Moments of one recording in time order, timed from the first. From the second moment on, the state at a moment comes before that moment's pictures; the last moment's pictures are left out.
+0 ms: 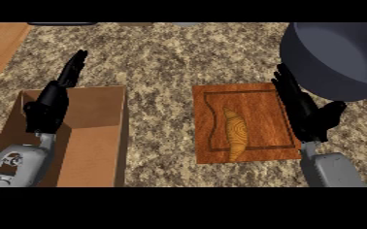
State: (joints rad) left arm -0.23 0.44 -0.15 -1.46 0.08 0.15 -0.02; right arm -0.18 -0.27 0.14 -1.44 -0.23 -0.12 0.03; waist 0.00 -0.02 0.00
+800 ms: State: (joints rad) left arm -0.18 0.51 -0.04 -1.68 0.25 0.25 0.18; right arm -0.42 -0.52 0.17 -1.26 0.04 0.05 -0.38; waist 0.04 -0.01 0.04
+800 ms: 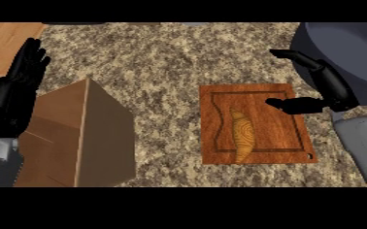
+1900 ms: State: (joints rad) left arm -0.15 0.56 -0.08 -1.74 0.36 0.34 0.20; right arm -0.64 -0.60 0.57 -1.46 0.27 0.55 0.14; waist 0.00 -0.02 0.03
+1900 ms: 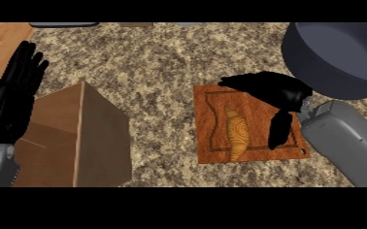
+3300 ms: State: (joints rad) left arm -0.18 0.60 -0.13 -1.69 0.42 0.38 0.15; right arm -0.52 -0.44 0.64 -1.46 0.49 0.54 0.34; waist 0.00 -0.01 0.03
